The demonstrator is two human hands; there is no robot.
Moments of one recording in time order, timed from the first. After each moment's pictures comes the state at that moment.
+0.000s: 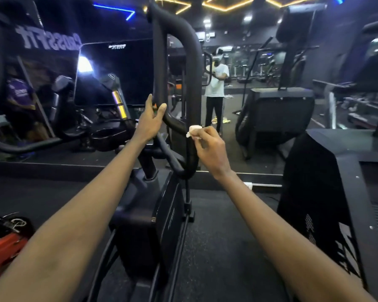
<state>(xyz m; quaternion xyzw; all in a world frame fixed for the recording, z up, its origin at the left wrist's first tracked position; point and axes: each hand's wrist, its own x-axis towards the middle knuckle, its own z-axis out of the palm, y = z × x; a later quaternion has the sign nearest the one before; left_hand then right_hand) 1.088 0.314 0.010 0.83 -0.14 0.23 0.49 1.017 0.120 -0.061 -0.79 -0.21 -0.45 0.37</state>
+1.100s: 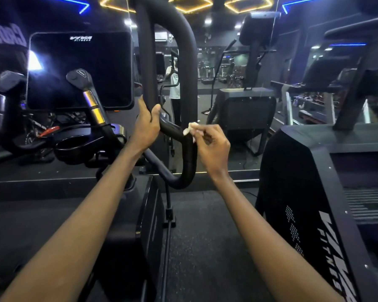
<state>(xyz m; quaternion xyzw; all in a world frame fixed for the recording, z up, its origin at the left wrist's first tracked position) 1.110 0.303 0.002 0.76 -0.26 0.24 0.55 1.029 0.140 -0.051 -0.71 -0.12 -0.52 0.46</state>
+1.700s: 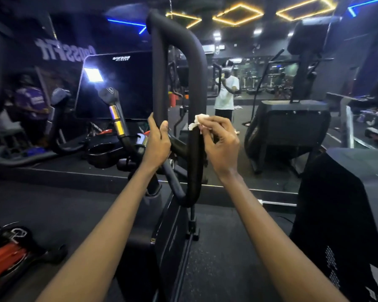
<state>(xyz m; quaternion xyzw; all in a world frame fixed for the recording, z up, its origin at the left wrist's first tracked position) 1.116 0.280 -0.007 0.74 -0.16 0.32 0.56 1.067 0.112 -0.010 -0.65 -0.22 -0.55 0.47</state>
